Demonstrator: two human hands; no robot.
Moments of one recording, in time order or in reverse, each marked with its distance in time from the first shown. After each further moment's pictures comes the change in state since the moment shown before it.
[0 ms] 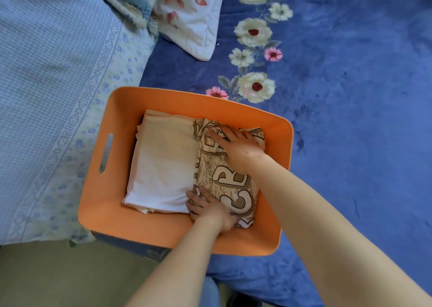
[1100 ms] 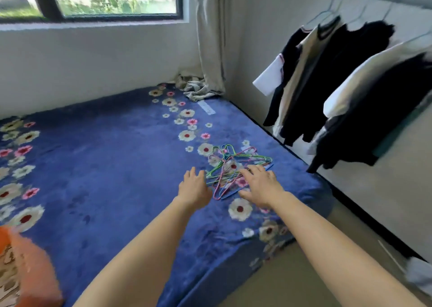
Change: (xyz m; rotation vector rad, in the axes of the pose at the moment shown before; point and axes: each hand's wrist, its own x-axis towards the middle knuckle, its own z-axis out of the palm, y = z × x) left_hand -0.401 0.224 0.373 0.803 0.512 1.223; right_hand -0.742 0.156 0.142 0.299 0.434 1.058
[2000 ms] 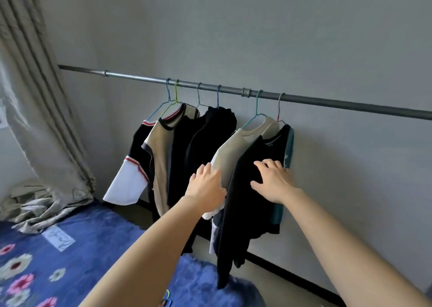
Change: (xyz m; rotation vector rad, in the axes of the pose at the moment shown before) left_hand 0.290 0.535 -0.057 0.174 0.170 0.783; right_hand 0.080 0.527 -0.172 0.135 0.413 0.647
